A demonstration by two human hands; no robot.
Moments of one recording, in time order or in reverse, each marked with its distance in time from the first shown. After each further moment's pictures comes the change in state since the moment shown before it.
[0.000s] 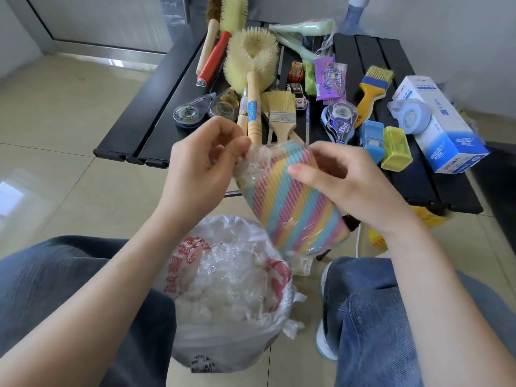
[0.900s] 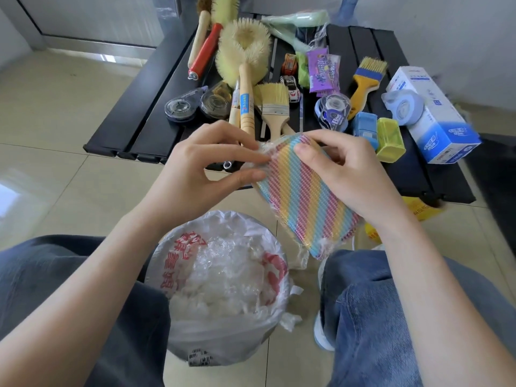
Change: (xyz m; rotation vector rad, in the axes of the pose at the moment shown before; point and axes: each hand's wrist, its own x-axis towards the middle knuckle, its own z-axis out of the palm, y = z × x) left_hand -0.001 -0.009 -0.010 0.098 -0.323 0.328; right_hand 0.001 0.014 -0.002 -0.082 0.188 0.019
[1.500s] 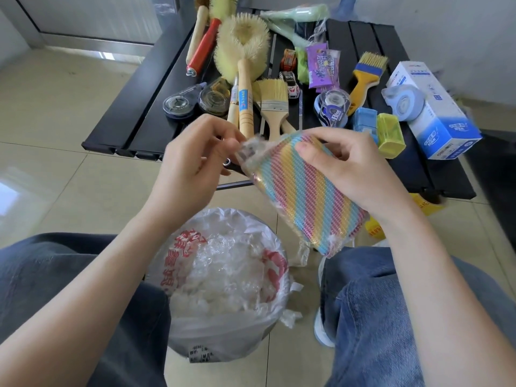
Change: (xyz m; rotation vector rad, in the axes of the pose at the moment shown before) left_hand -0.002 0.004 0.009 -0.113 0.199 -0.202; right_hand 0.000 -0.001 -0.006 0.035 -0.062 -0.004
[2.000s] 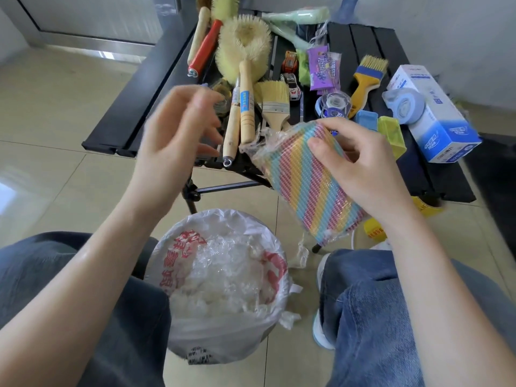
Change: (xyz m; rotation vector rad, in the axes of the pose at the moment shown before) left_hand 0.010 0.013 -0.017 -0.351 0.103 -0.214; right_hand 0.000 0.007 -0.001 -0.108 0.155 -0.083
